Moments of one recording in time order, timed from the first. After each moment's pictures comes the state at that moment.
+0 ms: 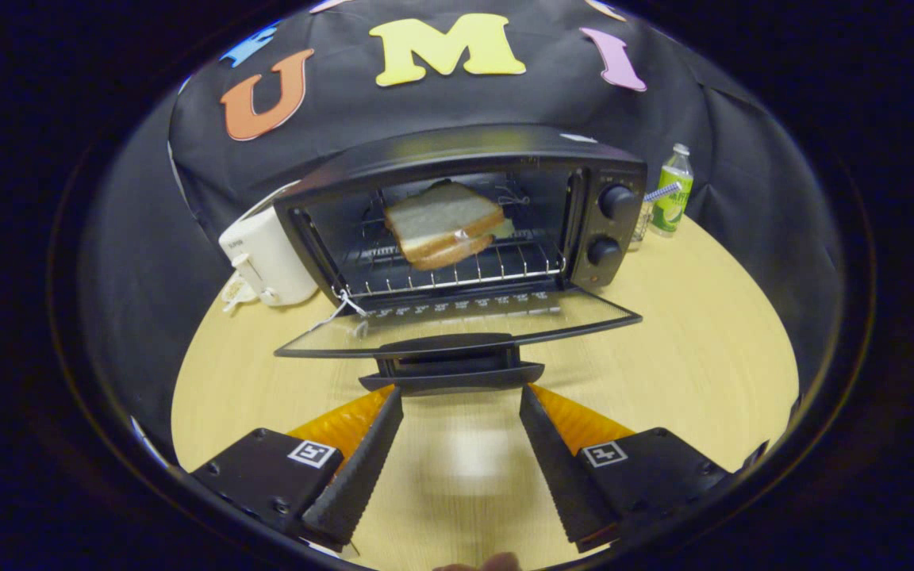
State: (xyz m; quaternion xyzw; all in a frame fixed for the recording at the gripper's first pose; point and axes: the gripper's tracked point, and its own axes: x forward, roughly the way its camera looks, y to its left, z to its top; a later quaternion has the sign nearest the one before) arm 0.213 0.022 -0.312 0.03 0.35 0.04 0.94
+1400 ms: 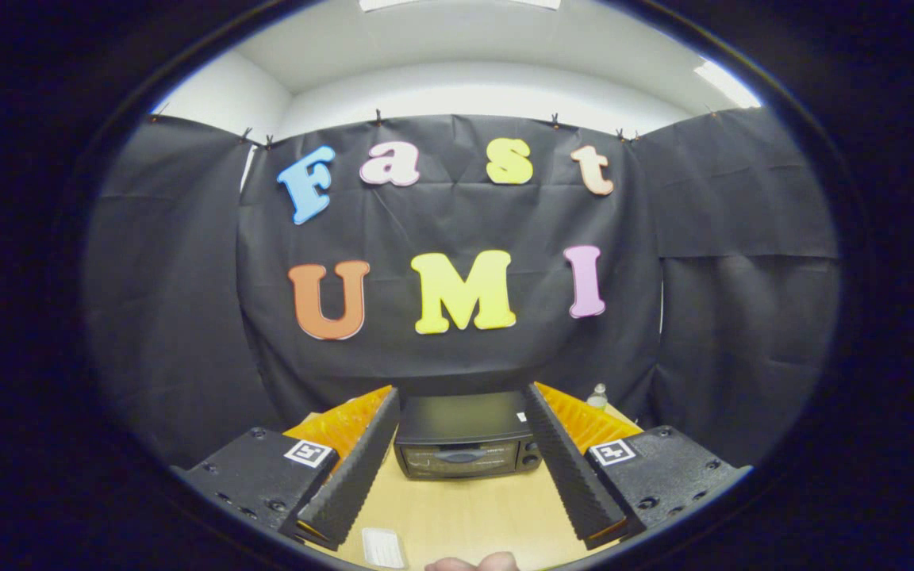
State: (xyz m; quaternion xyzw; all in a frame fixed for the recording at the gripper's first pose) arm 0.010 0.022 0.093 0.03 -0.01 0.02 1.00
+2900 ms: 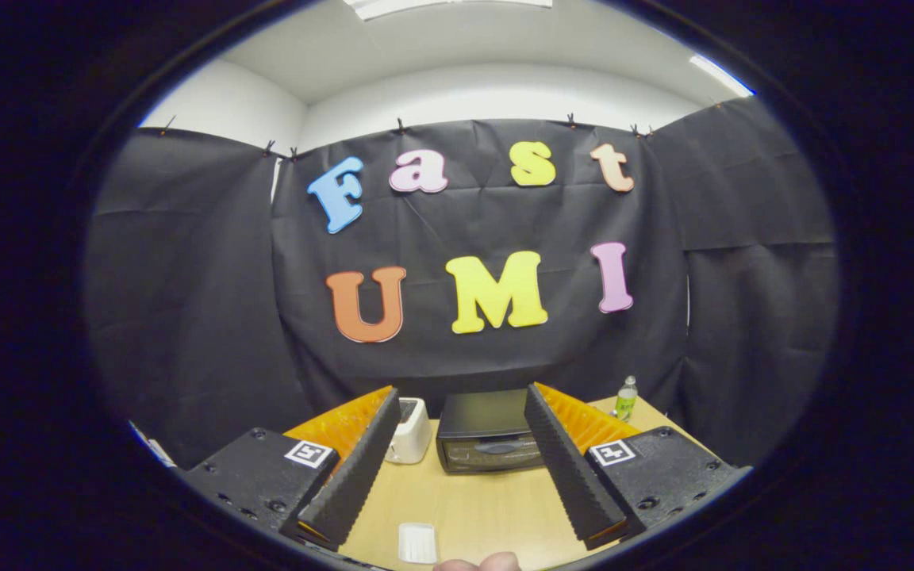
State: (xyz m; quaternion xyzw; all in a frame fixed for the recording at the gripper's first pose) arm -0.025 0.044 0.073 0.05 0.01 0.08 1.00
